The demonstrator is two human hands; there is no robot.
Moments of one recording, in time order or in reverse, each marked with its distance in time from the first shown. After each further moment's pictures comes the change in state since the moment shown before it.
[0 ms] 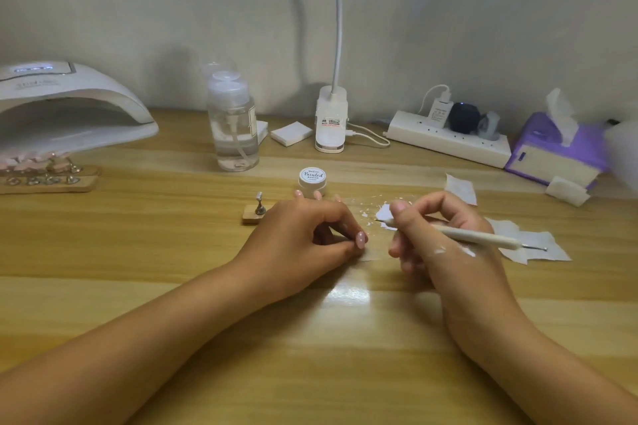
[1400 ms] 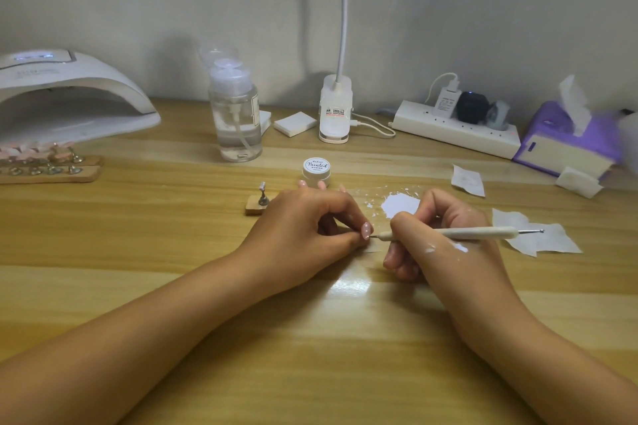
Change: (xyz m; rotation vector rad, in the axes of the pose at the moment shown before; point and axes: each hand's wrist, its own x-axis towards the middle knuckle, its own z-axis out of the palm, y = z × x) left_hand 0.001 -0.001 0.000 0.034 -0.001 0.007; right_hand 0.003 0.006 0.003 -0.127 -0.108 0.002
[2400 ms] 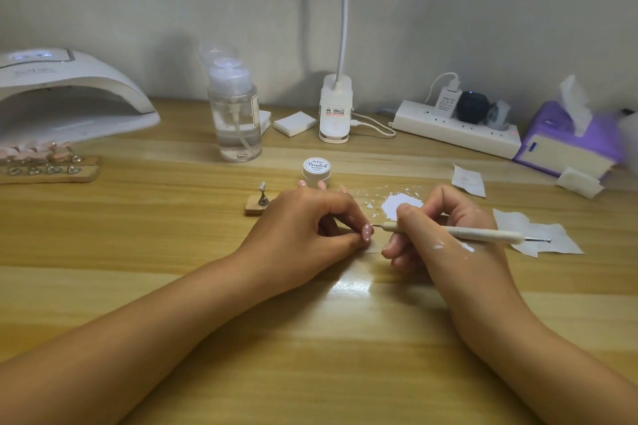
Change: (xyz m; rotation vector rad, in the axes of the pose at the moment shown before) left_hand 0.000 -0.004 0.000 -0.021 -0.016 0.065; right_hand -0.002 -0.002 -0.001 0.091 0.046 -0.038
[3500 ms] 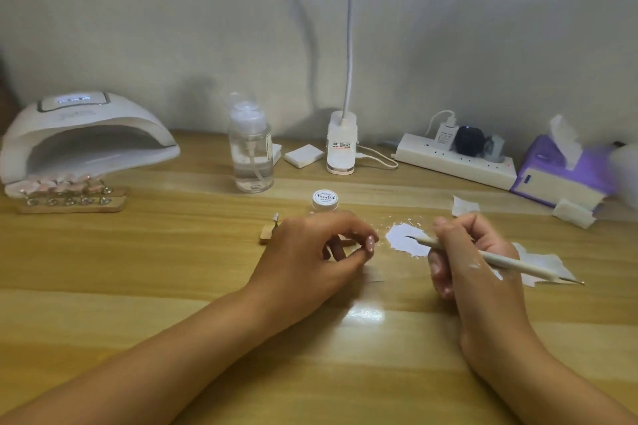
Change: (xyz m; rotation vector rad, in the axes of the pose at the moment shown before) left_hand -0.005 0.006 -0.001 0.006 0.170 0.025; right_hand 0.002 0.002 -0.009 0.122 0.191 -0.061
